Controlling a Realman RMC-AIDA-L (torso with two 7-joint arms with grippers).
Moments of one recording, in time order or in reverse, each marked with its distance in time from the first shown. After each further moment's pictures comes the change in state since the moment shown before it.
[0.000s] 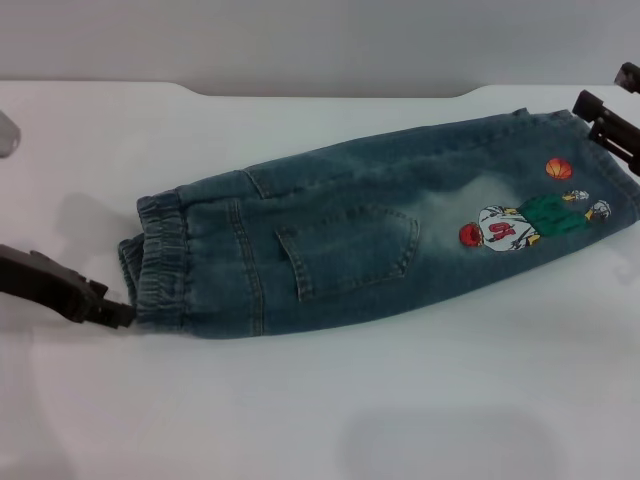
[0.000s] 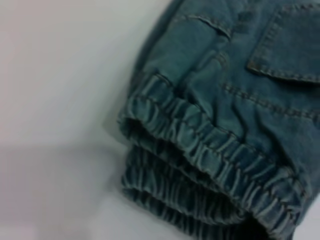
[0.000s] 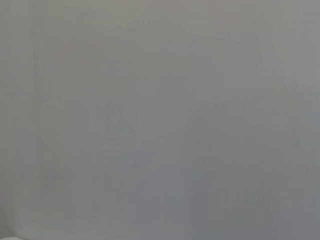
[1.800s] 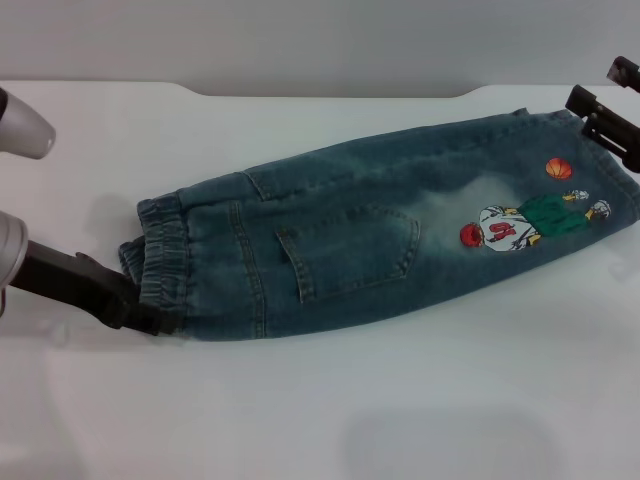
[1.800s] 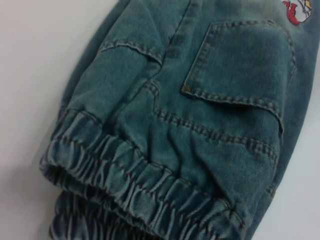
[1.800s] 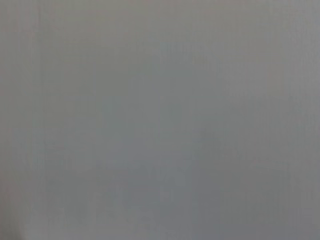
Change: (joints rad) left arm -0.028 -0.017 0.010 -0.037 -0.067 0.050 0.058; right arm 0.014 0.000 0.000 0.007 -0.001 -0.010 0.000
